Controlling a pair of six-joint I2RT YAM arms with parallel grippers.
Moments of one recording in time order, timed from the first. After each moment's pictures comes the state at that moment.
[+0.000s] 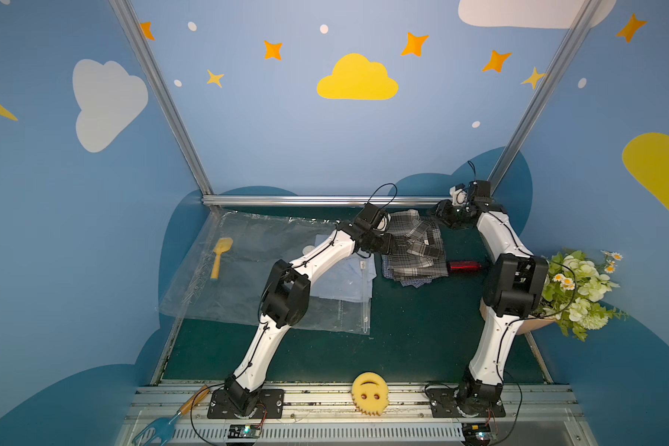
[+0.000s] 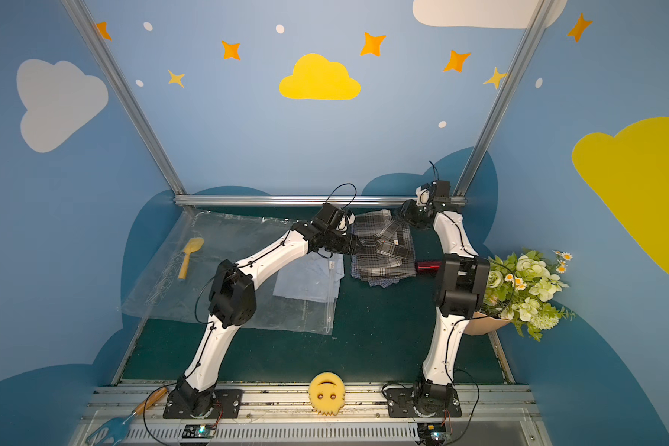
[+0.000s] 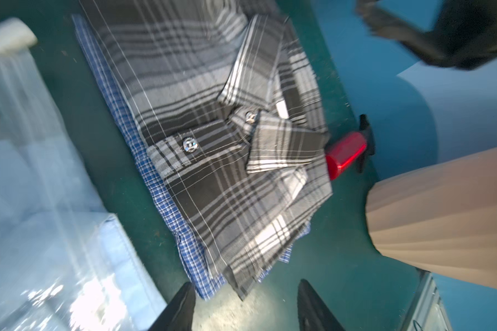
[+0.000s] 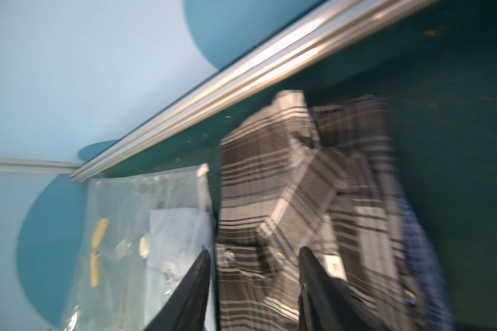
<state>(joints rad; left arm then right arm) -0.67 2.28 2.12 -0.61 0.29 -0.45 -0.07 2.12 1.91 -0.59 -0.57 0.40</state>
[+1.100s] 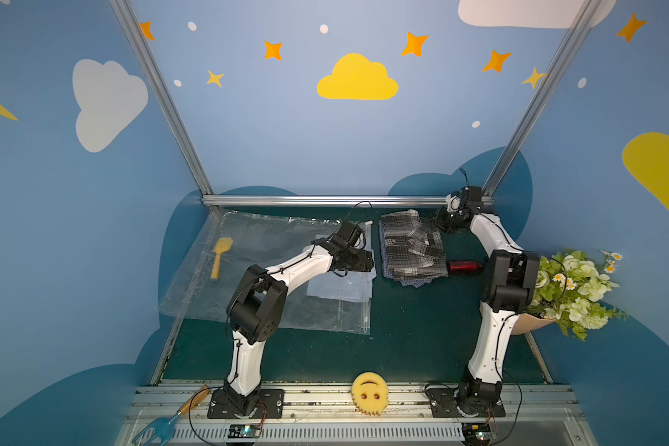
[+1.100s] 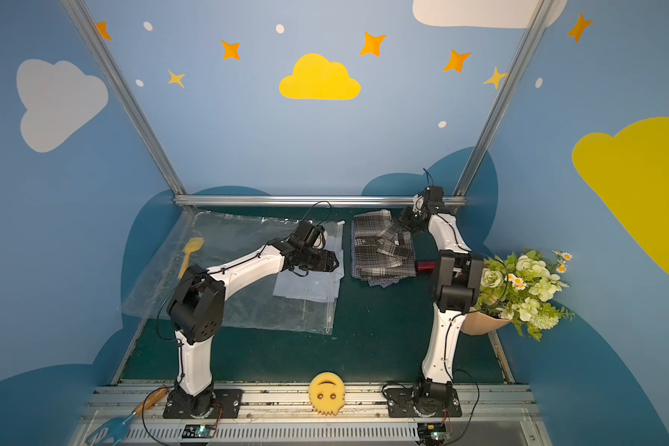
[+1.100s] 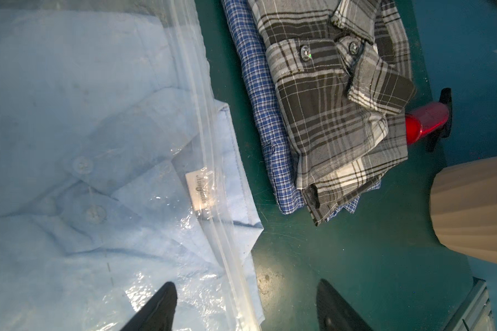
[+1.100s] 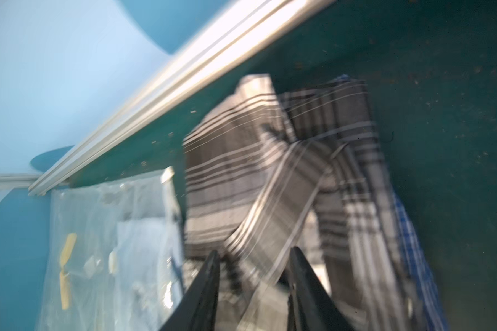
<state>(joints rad) -0.64 1.99 1.56 -0.47 0.17 -0.49 -0.04 2.12 1.88 -0.61 -0.46 0.39</state>
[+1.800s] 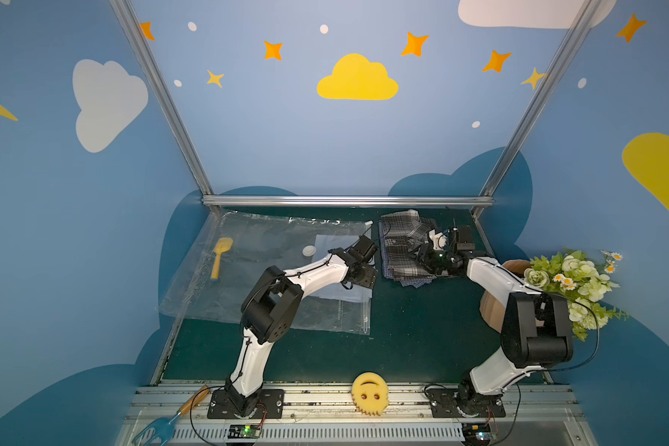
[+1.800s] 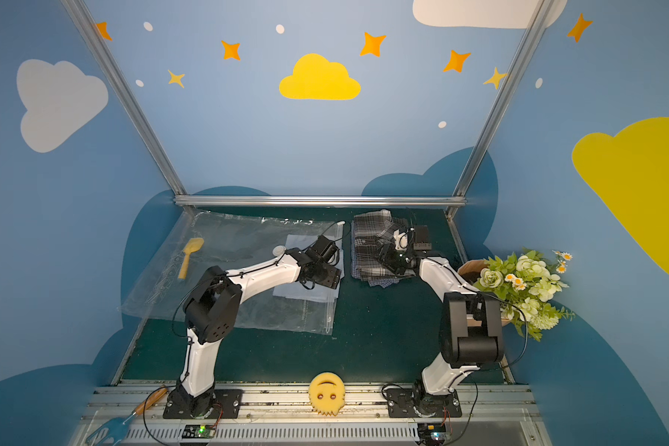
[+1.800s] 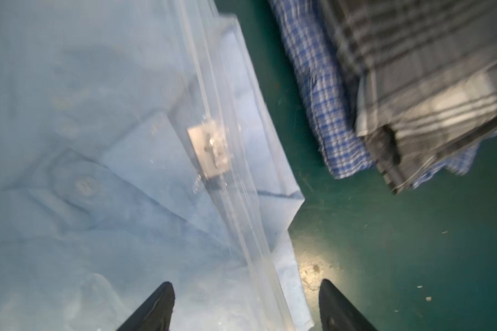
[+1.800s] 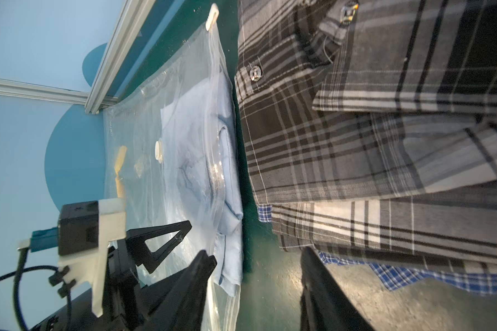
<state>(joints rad) -0.75 2.08 1.57 -0.58 -0.07 -0.38 0.09 1.63 1.07 -0.31 -0.58 0.55</state>
